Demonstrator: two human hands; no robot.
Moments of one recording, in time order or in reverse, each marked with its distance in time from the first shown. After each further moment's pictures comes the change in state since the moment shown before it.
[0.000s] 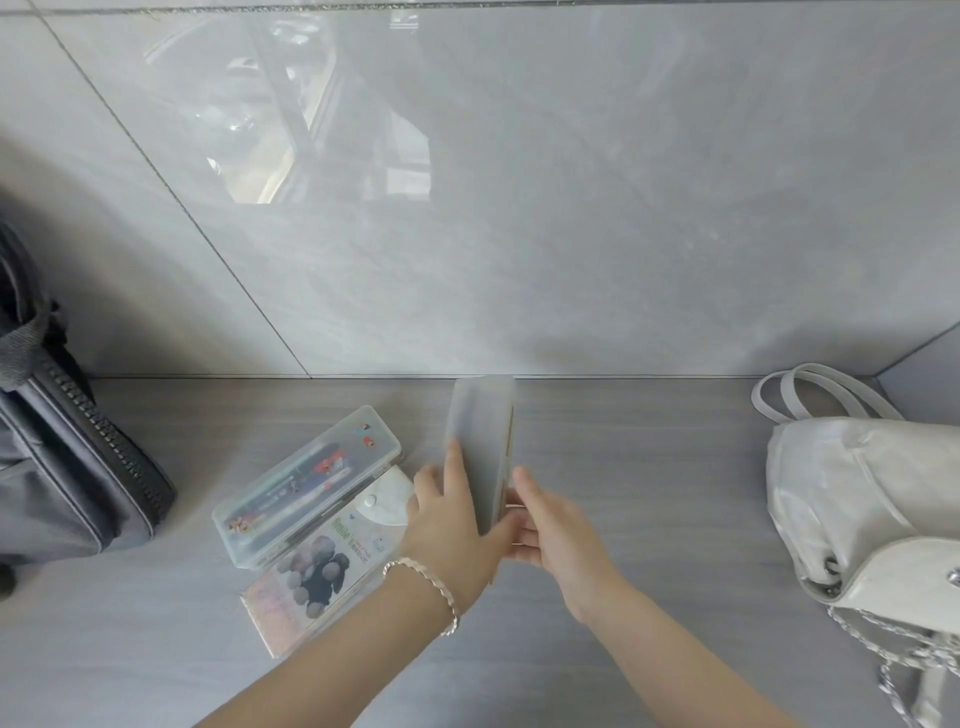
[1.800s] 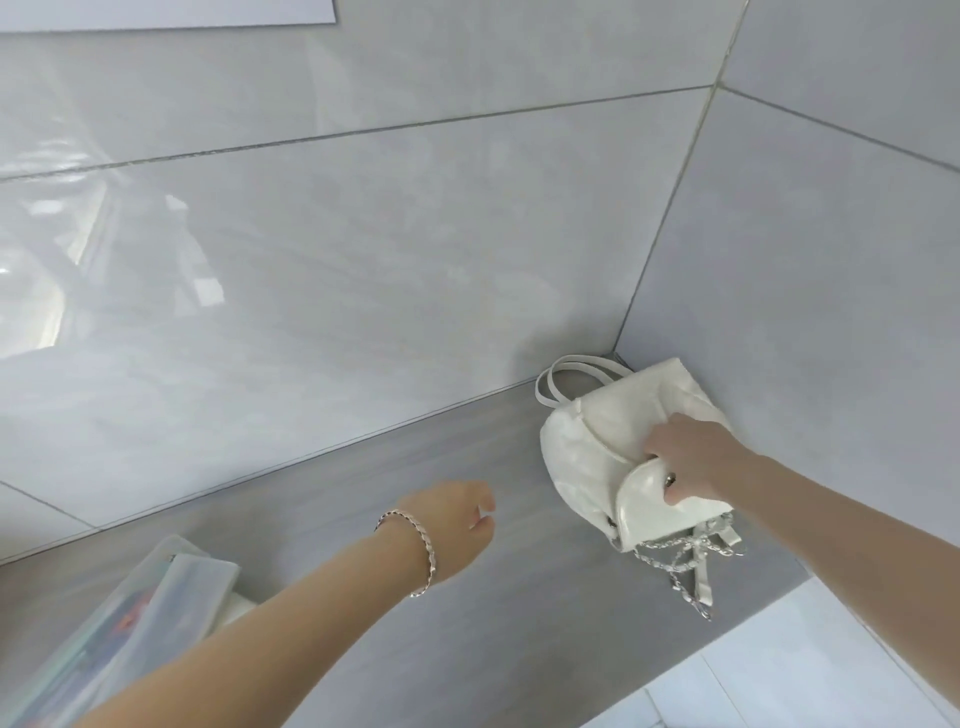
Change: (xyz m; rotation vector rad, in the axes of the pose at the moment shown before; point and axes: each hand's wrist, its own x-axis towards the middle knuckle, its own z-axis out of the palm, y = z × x) left_hand 0.004 0.128 0.061 0.537 -0.351 0.642; right_hand -0.095 -0.039 -0.298 -1.715 0.376 0.170
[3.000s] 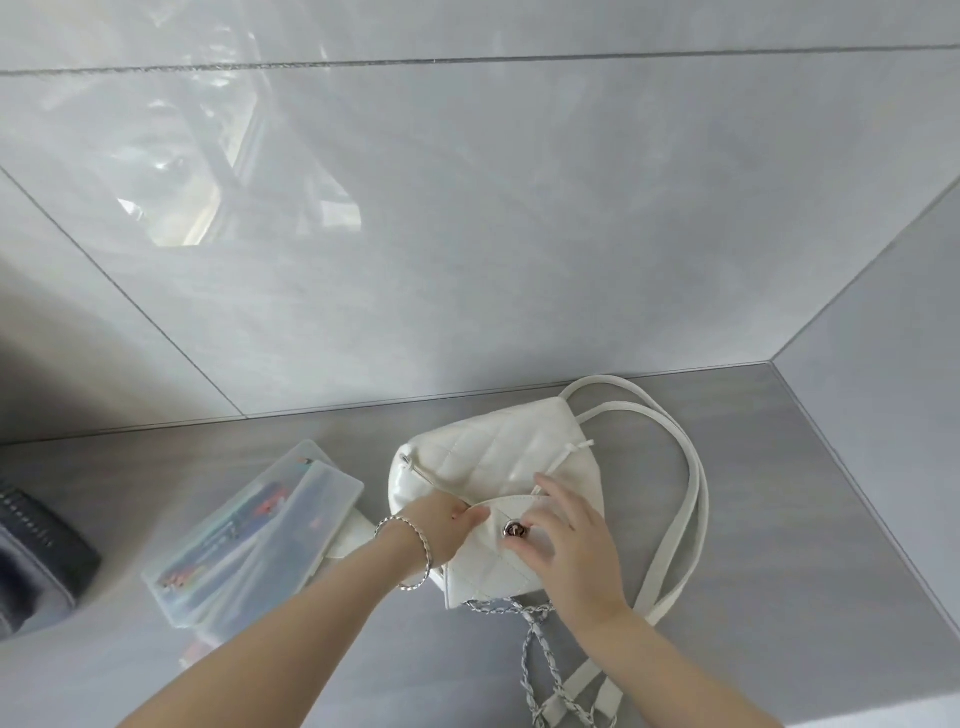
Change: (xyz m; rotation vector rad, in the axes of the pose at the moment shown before) left_hand -0.024 -0.142 0.047 -0.335 -0.065 -0.429; right_hand 0.010 -0.259 0.069 0.777 0.756 -0.319
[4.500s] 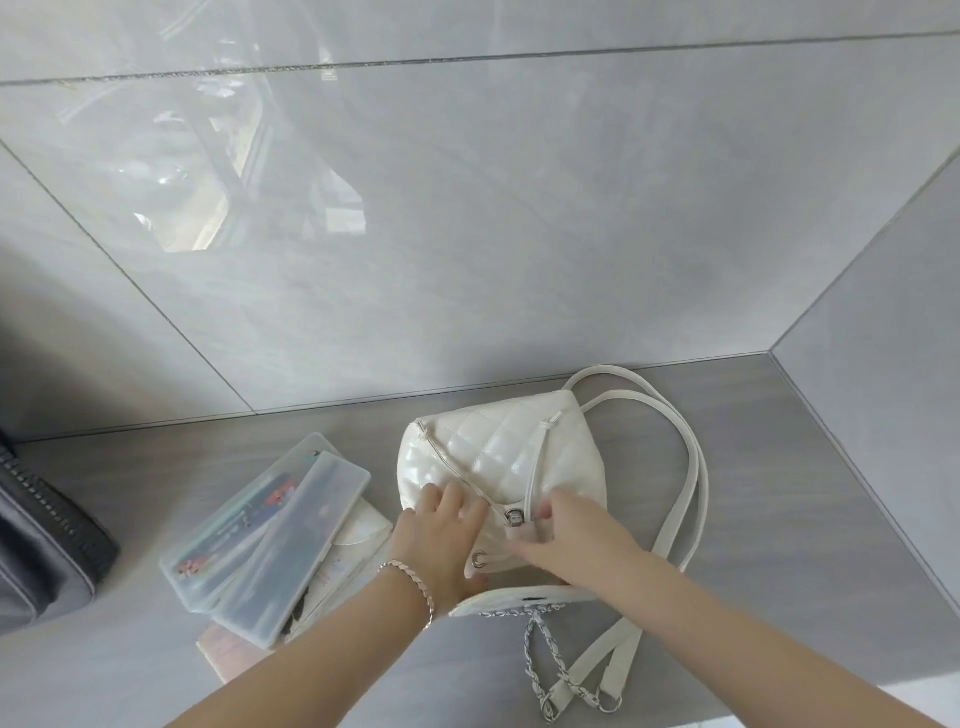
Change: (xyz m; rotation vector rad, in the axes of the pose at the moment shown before) left_hand -0.041 -0.001 0.025 0.641 0.279 0.229; right_hand 0.026 -0.045 -0.057 -0.021 -0.701 0.393
